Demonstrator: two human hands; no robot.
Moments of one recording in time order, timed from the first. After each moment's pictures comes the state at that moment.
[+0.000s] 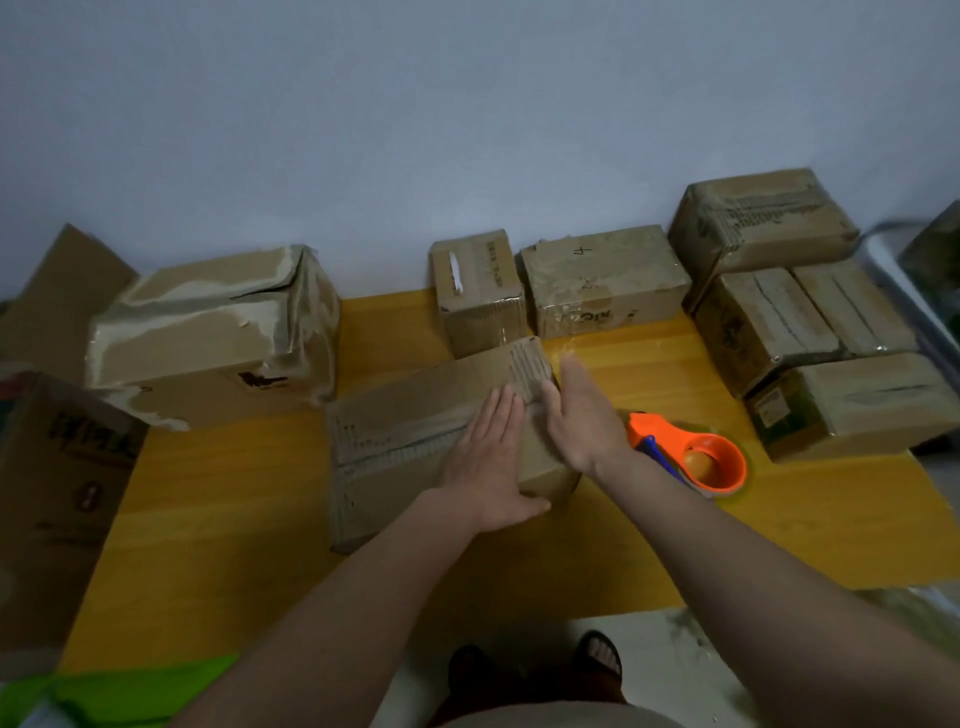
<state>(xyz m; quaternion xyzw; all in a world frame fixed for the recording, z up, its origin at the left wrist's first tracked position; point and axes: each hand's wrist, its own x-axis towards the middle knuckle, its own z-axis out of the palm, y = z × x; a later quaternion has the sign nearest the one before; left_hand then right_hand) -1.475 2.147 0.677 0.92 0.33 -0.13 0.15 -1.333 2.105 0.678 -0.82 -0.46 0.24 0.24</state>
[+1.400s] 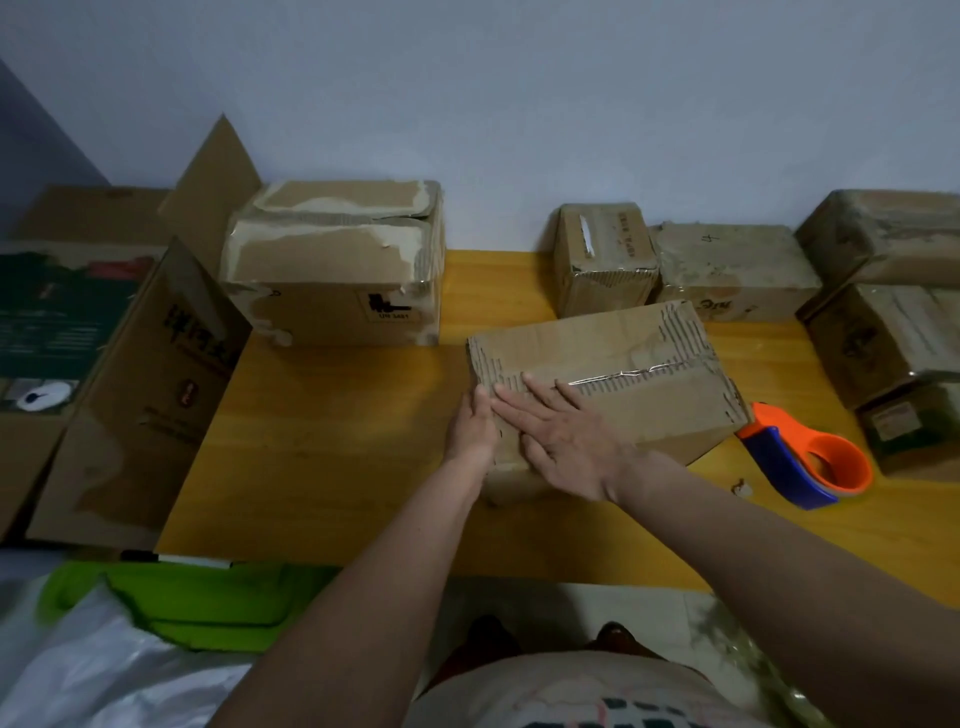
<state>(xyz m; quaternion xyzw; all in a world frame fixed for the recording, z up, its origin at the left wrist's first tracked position) -1.628 2.194 0.658 0.50 0.63 0.18 0.57 -1.504 2.136 0.671 -0.63 -0.77 0.14 -0.03</state>
